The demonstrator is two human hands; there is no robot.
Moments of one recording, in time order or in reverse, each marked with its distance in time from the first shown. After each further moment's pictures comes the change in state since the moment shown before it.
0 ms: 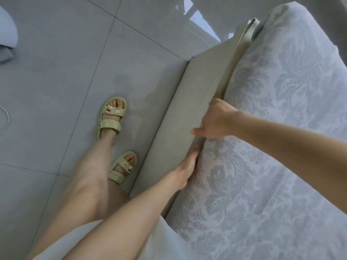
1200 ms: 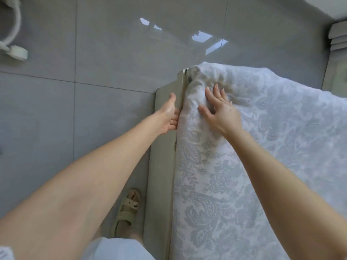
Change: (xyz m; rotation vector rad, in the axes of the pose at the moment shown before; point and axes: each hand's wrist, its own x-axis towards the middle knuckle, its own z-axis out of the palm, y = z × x) left_hand 0.059 0.278 0.054 0.351 0.123 -0.058; right_hand -0.029 0.143 0.036 1.224 0.673 0.711
